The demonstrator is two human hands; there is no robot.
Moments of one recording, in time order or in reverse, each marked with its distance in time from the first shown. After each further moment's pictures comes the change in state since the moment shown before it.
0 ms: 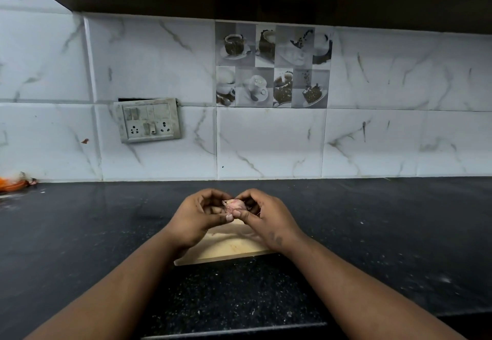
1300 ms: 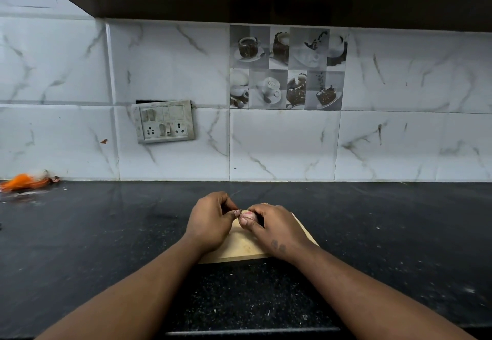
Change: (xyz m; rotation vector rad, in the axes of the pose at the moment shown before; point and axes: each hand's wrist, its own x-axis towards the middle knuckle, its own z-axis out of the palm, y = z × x) left_hand 0.001 0.000 0.007 0.741 0.300 0.077; right_hand 0.001 0.008 0.021 -0.343 -0.026 -0.047
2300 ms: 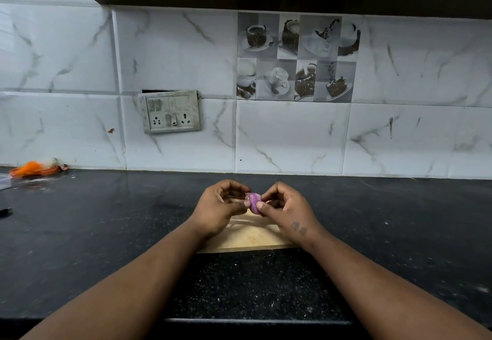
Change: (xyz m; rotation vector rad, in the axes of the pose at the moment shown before) left_hand 0.002 -0.007 0.004 -0.752 -0.194 -0.127; right_hand 0.000 0.007 -0.012 0.586 0.082 0.184
